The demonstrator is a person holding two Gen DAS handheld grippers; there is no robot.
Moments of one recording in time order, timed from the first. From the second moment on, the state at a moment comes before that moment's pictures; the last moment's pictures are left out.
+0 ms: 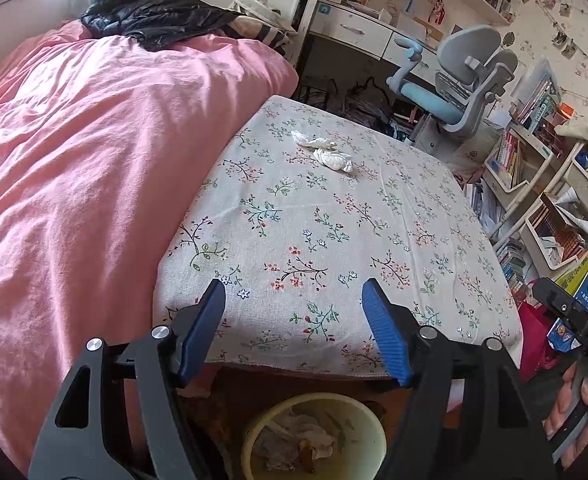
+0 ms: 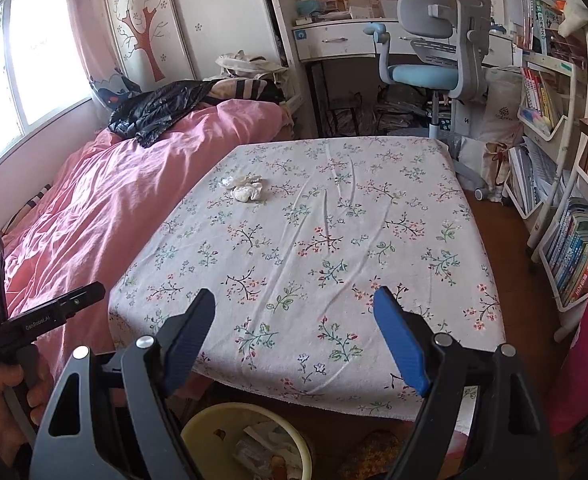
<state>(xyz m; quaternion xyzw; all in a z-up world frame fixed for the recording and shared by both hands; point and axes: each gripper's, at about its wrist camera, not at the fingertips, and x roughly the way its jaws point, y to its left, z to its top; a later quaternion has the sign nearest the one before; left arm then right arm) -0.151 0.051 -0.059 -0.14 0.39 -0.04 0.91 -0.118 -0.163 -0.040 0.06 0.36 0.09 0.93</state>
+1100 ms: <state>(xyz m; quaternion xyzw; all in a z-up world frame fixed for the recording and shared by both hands) -0.134 0.054 -0.065 -0.15 0.40 -0.04 0.90 -0.111 -0.143 -0.043 0.04 0.36 0.11 0.92</state>
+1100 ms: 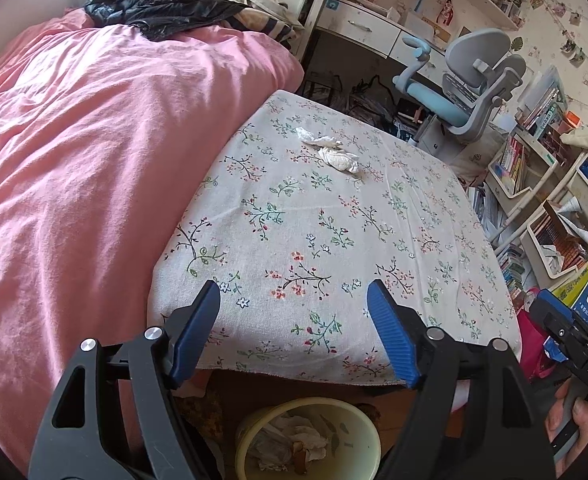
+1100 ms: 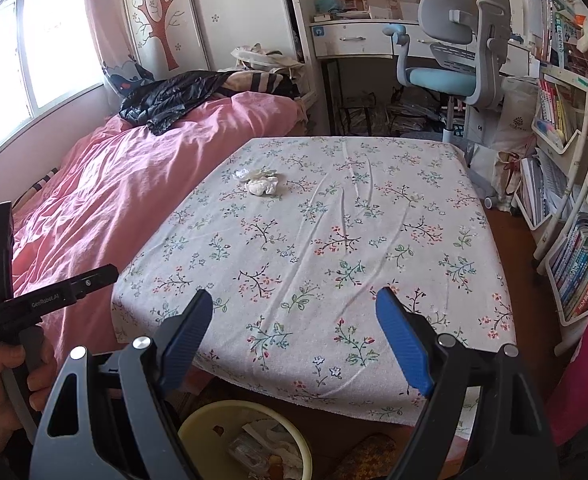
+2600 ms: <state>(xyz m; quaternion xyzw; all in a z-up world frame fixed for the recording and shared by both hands) 0.169 0.014 -0.107 -0.08 0.42 -0.06 0.90 0.104 -0.092 -0.117 -0.08 0.45 0.21 0.86</state>
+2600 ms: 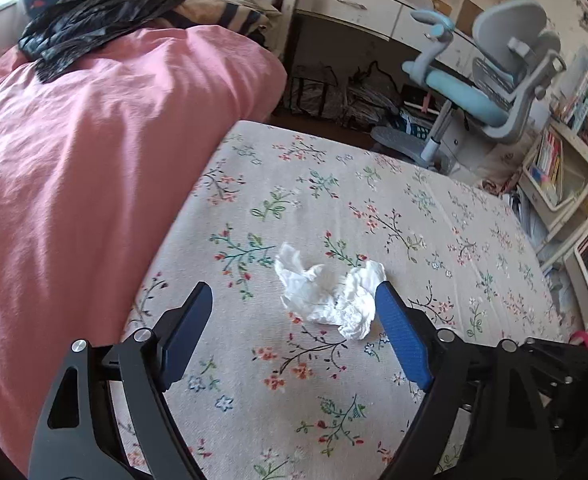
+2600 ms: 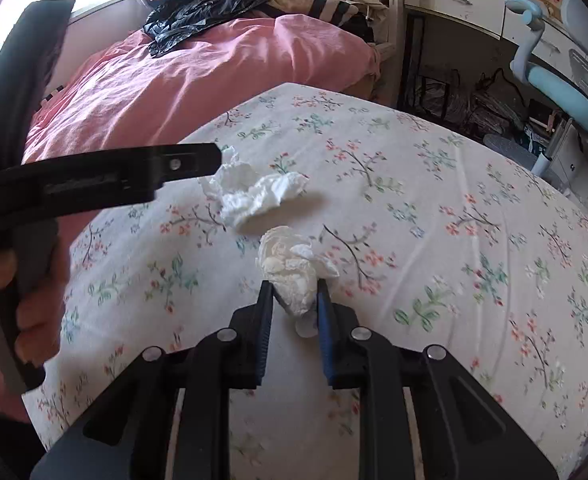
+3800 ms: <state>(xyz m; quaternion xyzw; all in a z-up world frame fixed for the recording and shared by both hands) -0.034 0.022 -0.042 -0.13 0.36 -0.13 0.92 -0.015 -0.176 -0.041 0.11 0.37 0.18 0.91</state>
